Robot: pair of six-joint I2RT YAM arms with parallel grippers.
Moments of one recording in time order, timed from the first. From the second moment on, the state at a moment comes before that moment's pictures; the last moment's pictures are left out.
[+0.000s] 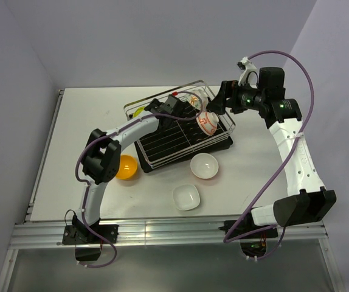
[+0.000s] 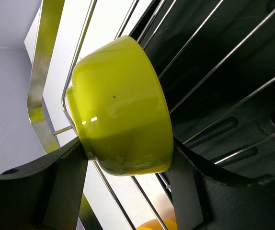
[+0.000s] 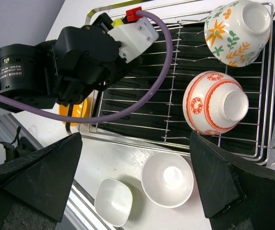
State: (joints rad) left arm -0.69 2.14 1.82 -0.72 -0.76 0.15; right arm 0.09 1.36 1.56 -0.74 -0.62 0.14
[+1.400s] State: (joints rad) left arm -0.67 2.07 1.92 -0.93 -0.35 0.13; right arm 0.07 1.37 1.58 -0.86 -0.67 0.00
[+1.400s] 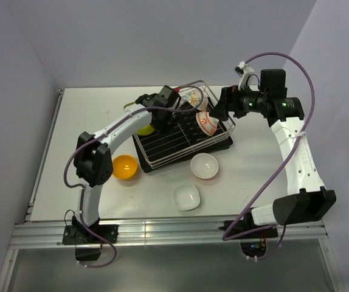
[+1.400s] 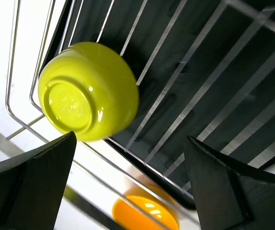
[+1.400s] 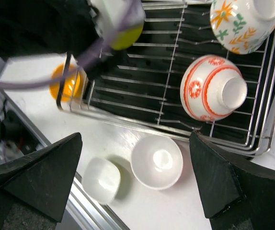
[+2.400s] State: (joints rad) left arm -0.30 1.46 1.57 -0.52 0.59 -0.17; right arm 0.55 1.09 0.90 -0.90 -0.30 -0.72
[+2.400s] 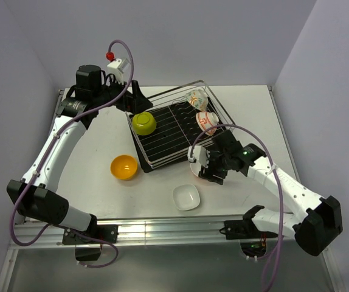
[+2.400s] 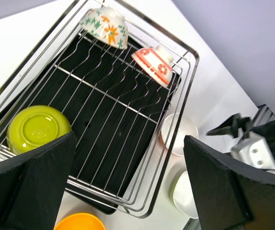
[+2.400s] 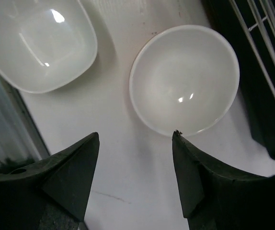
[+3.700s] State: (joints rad) left arm -0.28 1.43 1.53 -0.49 0.64 -0.18; right arm 0.67 1.29 0.74 -0.64 -0.23 -0.86
